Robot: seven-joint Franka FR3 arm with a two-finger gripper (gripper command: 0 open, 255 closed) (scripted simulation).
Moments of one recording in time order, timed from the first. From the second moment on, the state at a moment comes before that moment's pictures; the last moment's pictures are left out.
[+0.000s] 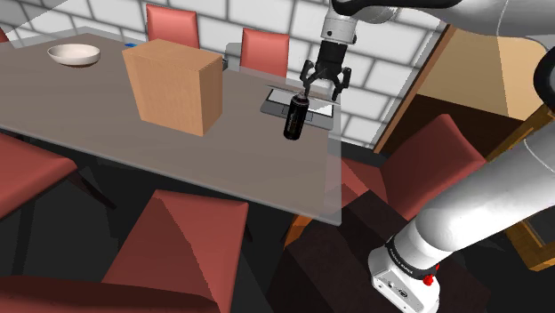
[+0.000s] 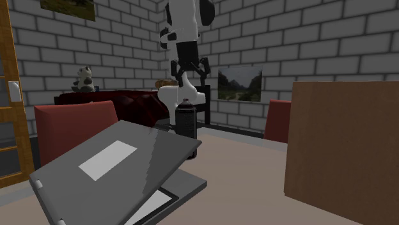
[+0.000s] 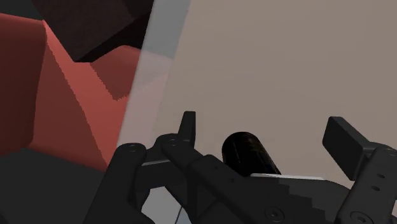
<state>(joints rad) -0.11 -0.15 0.09 -1.92 0.15 1.59 0.53</state>
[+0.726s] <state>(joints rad) -0.14 0.16 0.07 -1.65 0.18 1.63 0.77</state>
